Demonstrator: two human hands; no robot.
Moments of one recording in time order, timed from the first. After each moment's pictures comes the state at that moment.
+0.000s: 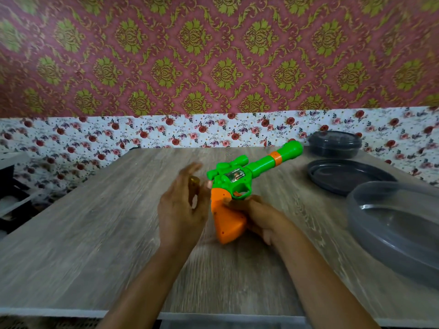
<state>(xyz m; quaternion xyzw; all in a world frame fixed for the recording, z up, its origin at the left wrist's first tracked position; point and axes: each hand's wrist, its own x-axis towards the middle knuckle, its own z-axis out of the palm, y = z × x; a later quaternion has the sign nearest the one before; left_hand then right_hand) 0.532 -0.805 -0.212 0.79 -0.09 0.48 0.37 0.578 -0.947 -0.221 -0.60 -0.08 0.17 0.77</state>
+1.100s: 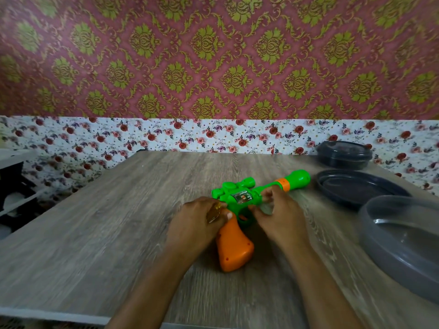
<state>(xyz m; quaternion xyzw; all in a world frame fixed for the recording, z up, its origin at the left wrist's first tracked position) 0.549 -0.791 -0.225 0.93 -0.08 0.22 0.28 0.575 -0.967 -0.221 -0.90 -0.06 -0.25 0.34</state>
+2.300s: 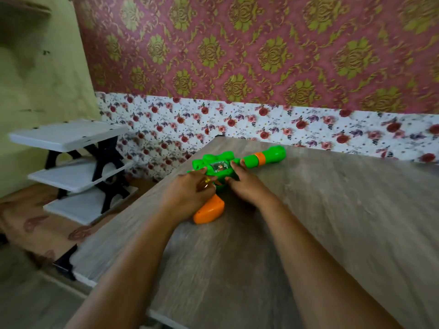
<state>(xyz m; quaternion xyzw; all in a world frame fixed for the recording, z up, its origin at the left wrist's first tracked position) 0.568 -0.571 -0.218 0.95 0.09 0.18 0.24 0.680 -0.694 -0.231 -0.91 -0.27 0.04 0.32</state>
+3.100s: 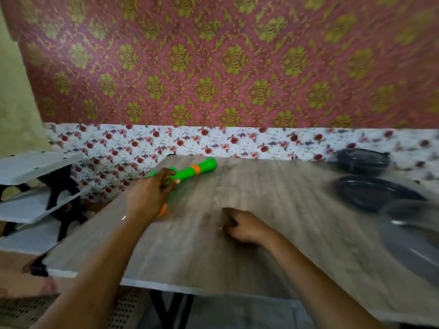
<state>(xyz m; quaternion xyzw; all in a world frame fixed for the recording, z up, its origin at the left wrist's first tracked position) 0.526 -0.640 -0.175 0.93 0.07 0.30 0.19 0.565 -0.862 -0.222 -0.93 -0.24 0.08 0.26</state>
